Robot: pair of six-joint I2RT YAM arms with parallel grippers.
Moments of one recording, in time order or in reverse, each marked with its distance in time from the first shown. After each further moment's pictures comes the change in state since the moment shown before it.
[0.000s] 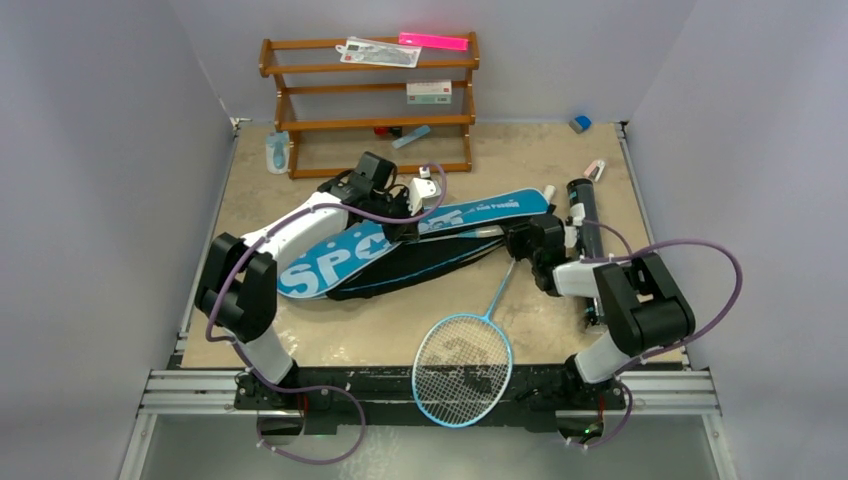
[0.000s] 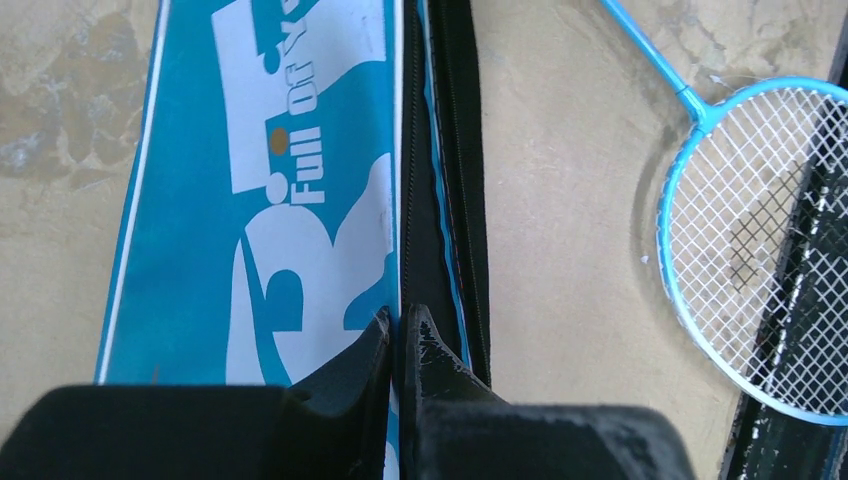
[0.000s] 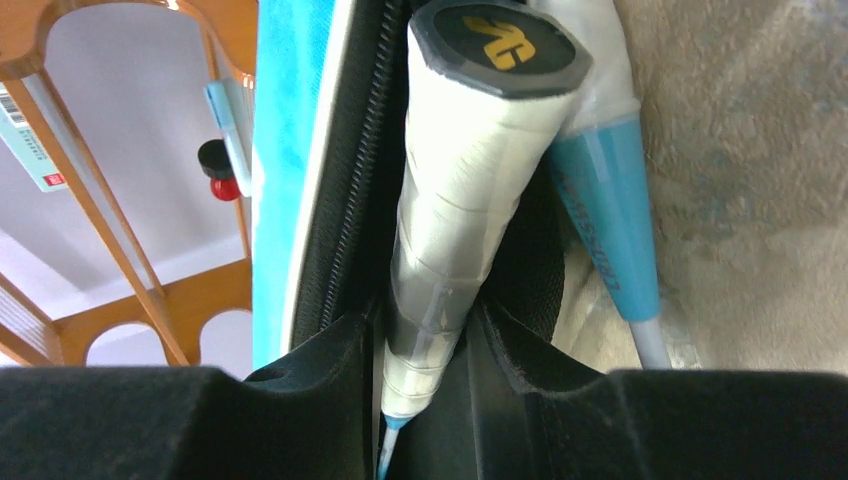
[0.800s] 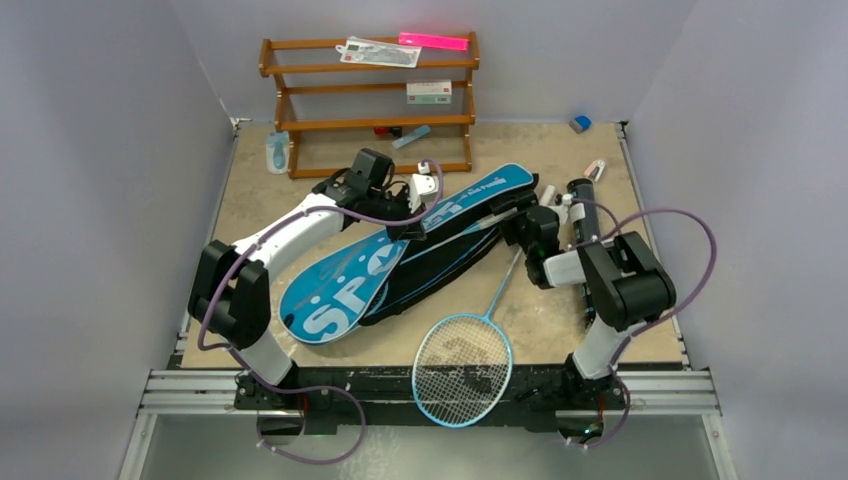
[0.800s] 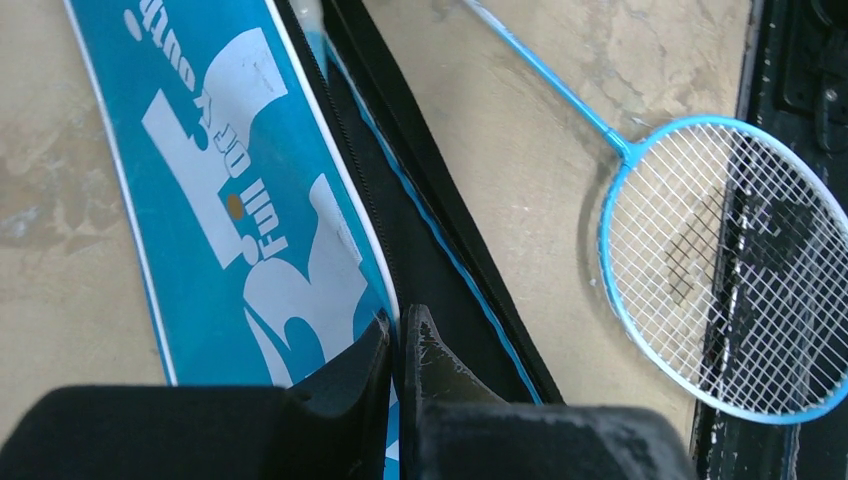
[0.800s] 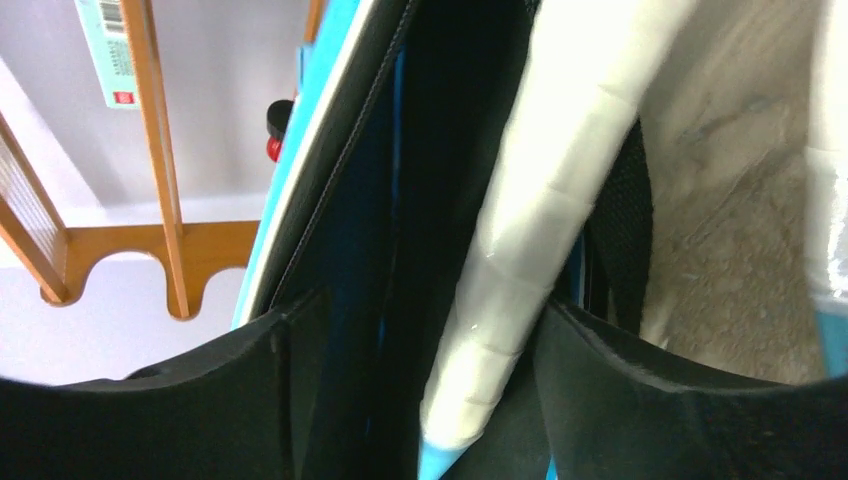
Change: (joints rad) left arm -0.004 -0.049 -0.001 0.018 0.125 -0.006; right arm 0.008 0.217 0.066 0.382 -0.039 -0.201
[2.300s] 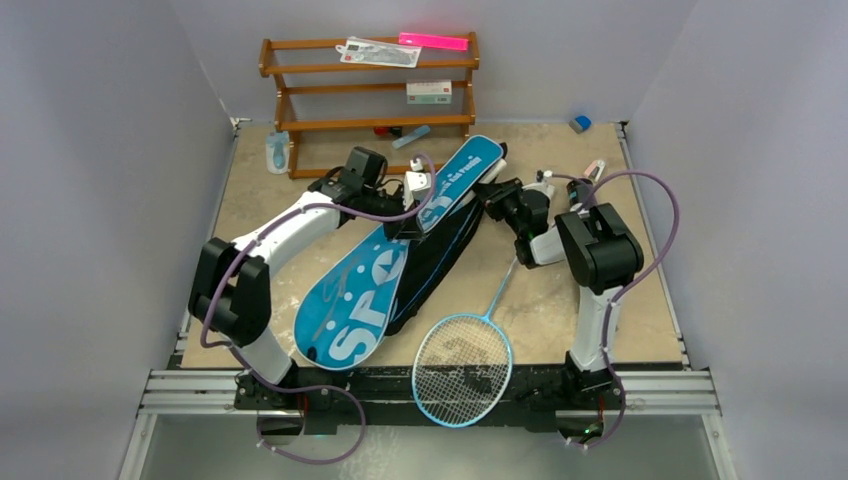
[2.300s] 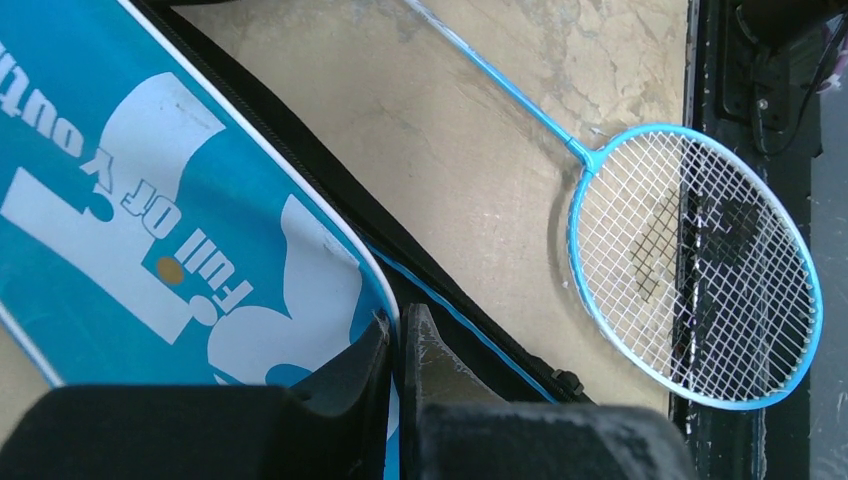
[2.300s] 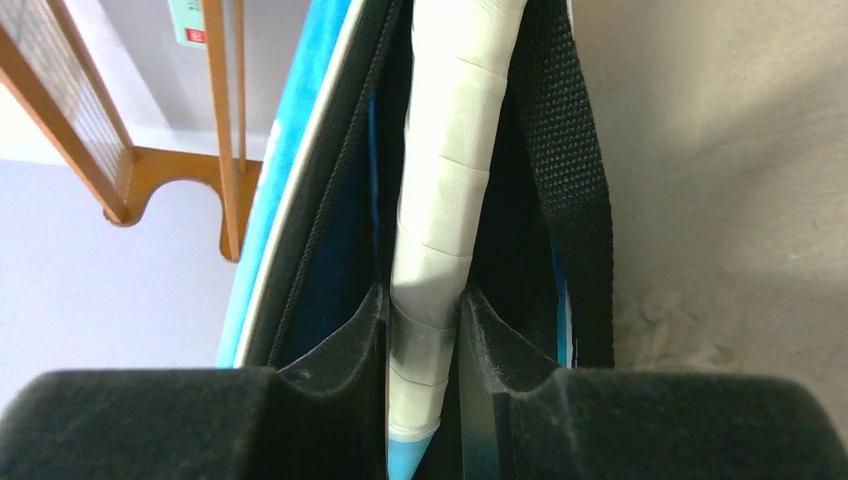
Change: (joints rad) left arm 0.045 0.003 -0.010 0.019 0.121 -0.008; right arm -0.026 0.252 0.233 0.173 -0.225 -0.049
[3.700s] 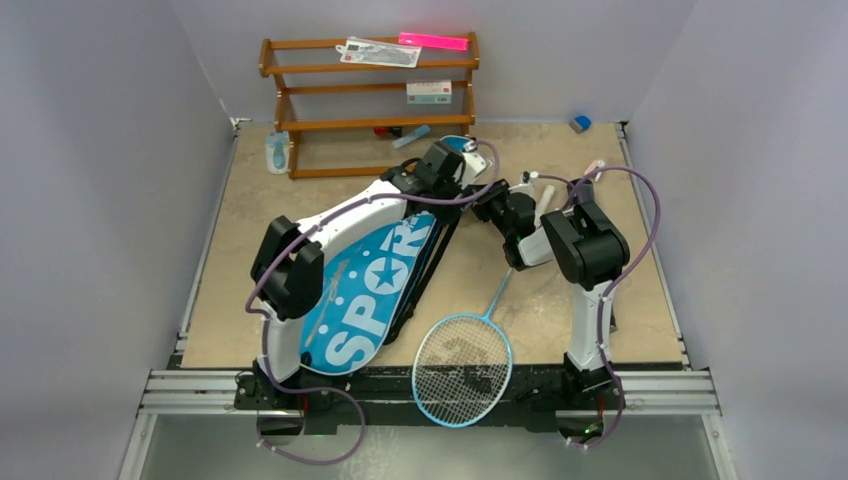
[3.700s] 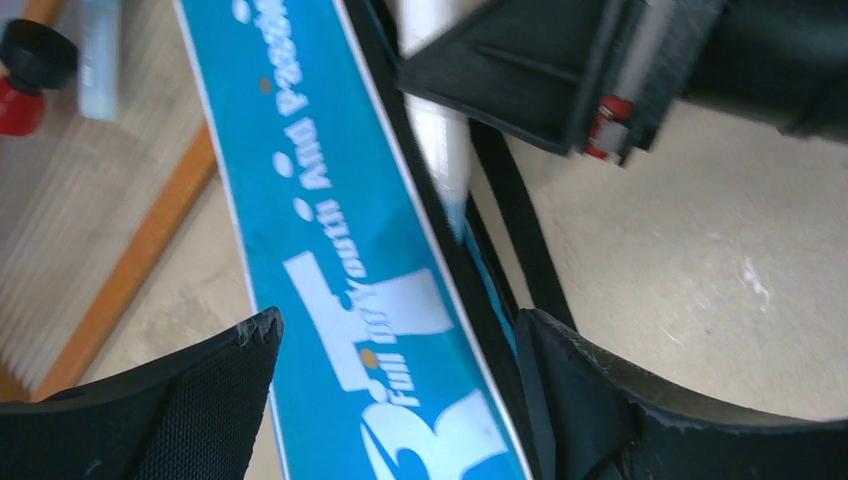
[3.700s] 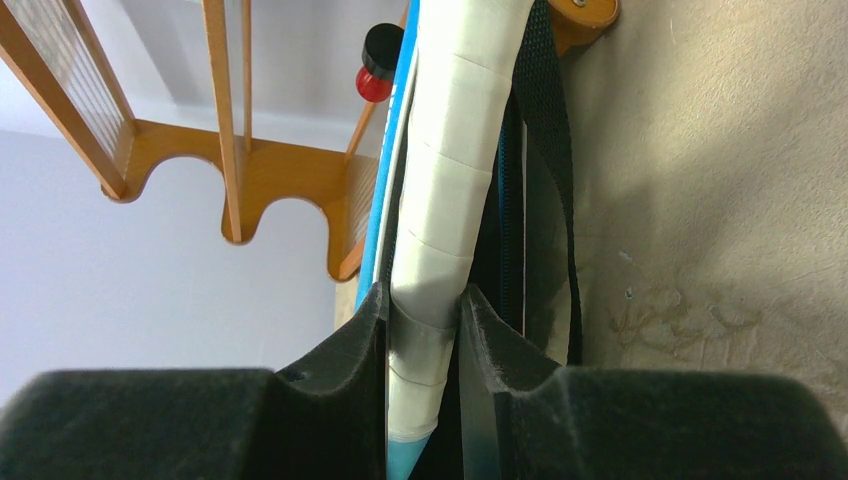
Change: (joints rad) left arm -0.254 0.310 0.426 -0.045 -1.015 -0.248; right arm 0.076 0.072 0.037 0.085 0.044 0.001
